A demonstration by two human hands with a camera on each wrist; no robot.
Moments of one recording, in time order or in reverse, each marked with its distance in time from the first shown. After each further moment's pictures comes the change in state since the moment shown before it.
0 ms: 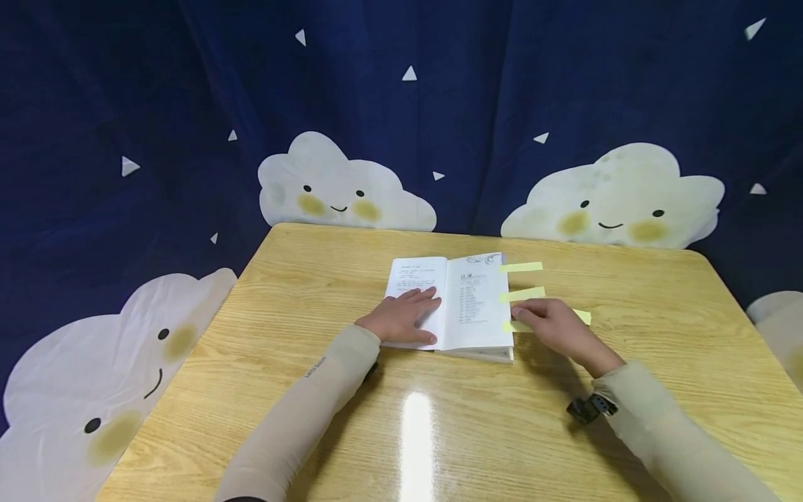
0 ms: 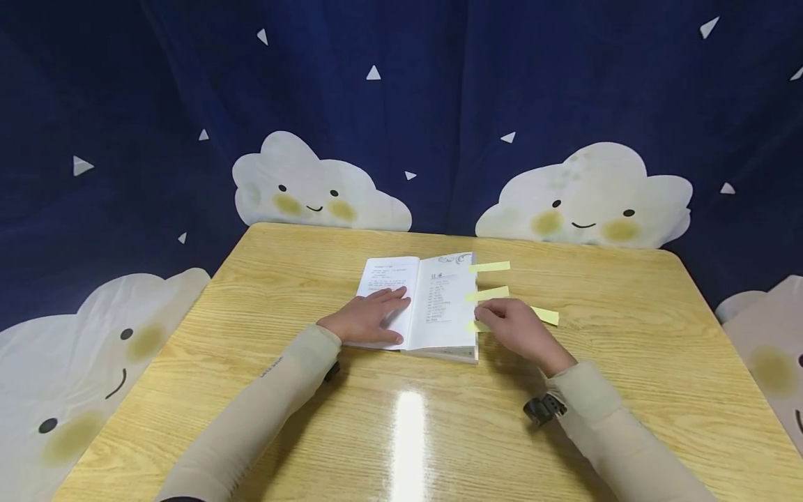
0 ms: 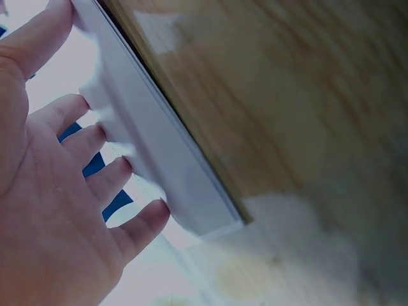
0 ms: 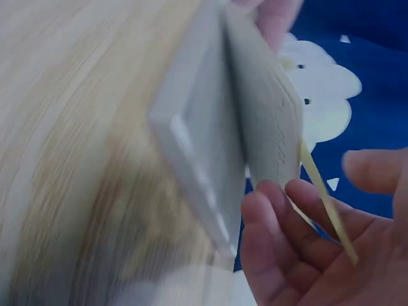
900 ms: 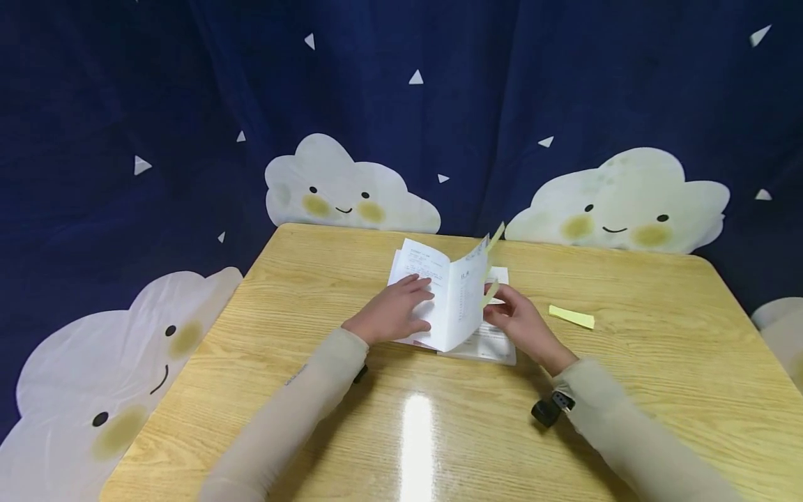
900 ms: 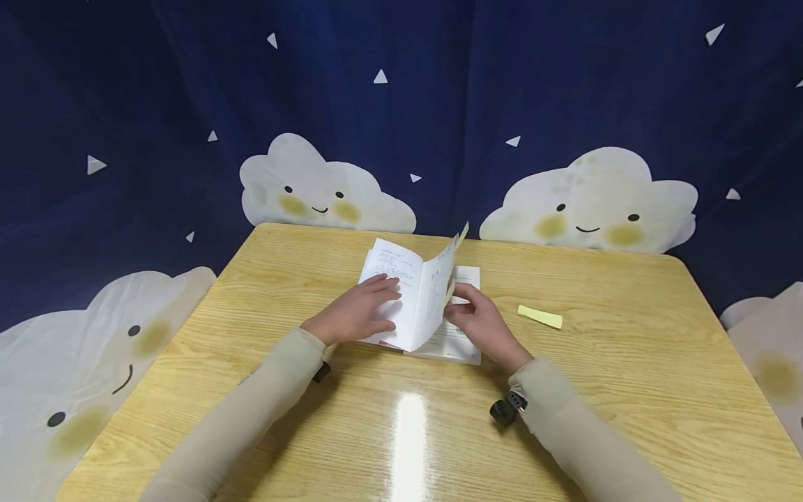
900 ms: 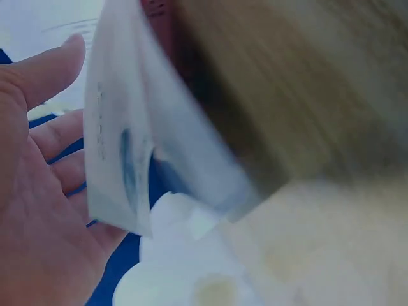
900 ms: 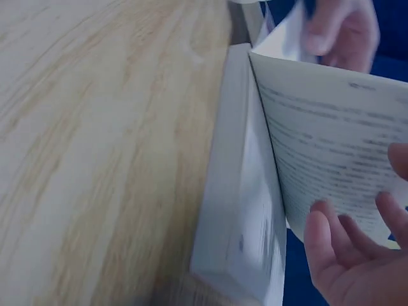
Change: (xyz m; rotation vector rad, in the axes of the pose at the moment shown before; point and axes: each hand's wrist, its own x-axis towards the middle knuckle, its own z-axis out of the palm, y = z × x) left_hand -0.029 0.002 -0.022 0.044 0.295 0.157; right_hand 0.032 -0.014 0.047 0.391 0.092 -0.114
